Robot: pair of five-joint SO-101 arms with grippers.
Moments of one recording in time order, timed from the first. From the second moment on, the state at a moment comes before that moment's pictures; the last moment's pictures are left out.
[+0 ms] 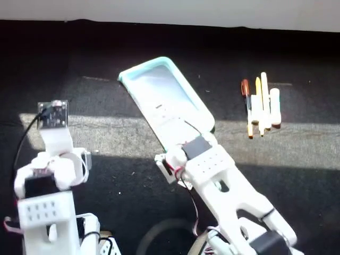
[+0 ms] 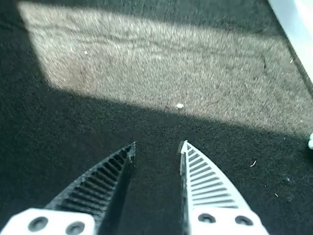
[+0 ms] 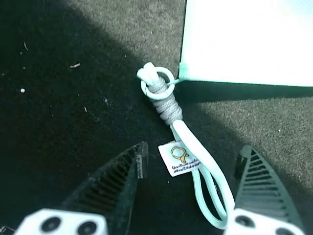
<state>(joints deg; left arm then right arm) -18.5 -57.5 53.8 76.4 -4.9 -36.3 -21.7 36.9 67.9 3.4</state>
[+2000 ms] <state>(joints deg) -6.5 -52.5 42.2 62.4 3.9 -32.4 -20.1 13.8 66.6 14.2</state>
